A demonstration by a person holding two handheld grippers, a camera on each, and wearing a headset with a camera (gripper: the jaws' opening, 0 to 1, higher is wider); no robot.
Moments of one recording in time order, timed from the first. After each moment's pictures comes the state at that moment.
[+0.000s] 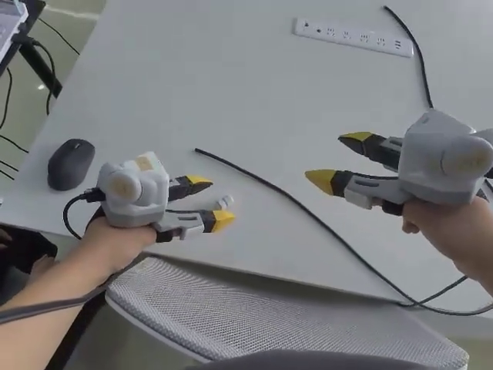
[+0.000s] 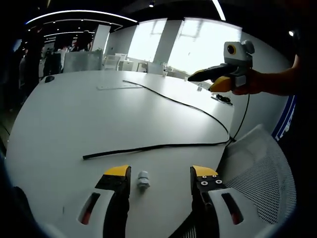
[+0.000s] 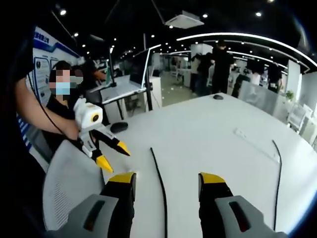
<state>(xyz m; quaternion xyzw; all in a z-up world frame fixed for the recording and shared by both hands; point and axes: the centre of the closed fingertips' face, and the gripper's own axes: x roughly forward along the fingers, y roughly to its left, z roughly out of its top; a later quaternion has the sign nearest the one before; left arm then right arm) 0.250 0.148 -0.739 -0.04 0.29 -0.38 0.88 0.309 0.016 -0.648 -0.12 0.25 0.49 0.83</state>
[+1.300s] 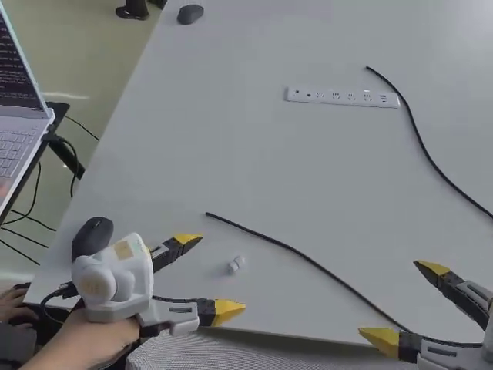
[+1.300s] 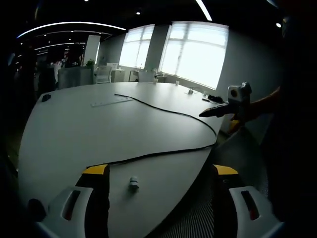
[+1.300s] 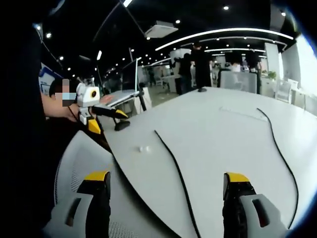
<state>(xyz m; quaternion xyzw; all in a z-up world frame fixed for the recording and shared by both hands) 0.222 0.150 -0.690 -0.01 0.26 -0.41 0.87 0.227 -0.066 -0.694 -0.02 0.27 0.44 0.86</state>
